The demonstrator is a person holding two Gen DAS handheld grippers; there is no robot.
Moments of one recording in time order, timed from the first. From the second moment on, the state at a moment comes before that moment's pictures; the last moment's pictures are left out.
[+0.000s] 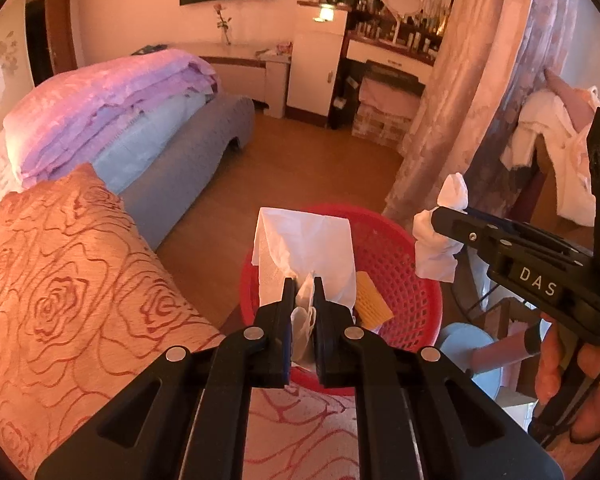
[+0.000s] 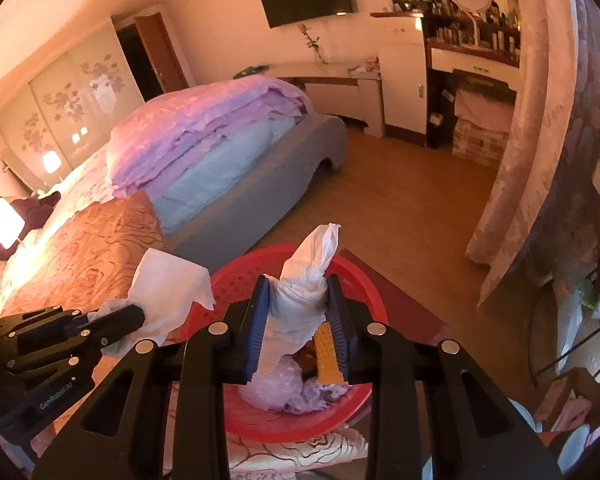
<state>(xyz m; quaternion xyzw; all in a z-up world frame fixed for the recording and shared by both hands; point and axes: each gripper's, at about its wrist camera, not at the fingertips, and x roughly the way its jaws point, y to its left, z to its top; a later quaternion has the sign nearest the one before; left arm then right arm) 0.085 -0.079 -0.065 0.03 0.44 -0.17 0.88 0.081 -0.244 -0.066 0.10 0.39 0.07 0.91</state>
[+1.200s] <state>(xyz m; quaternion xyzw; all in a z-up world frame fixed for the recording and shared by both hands) 0.092 -0.077 -0.067 0.04 0.41 -0.12 0.91 0.088 -0.250 -0.093 0.12 0.40 0.04 0.91</state>
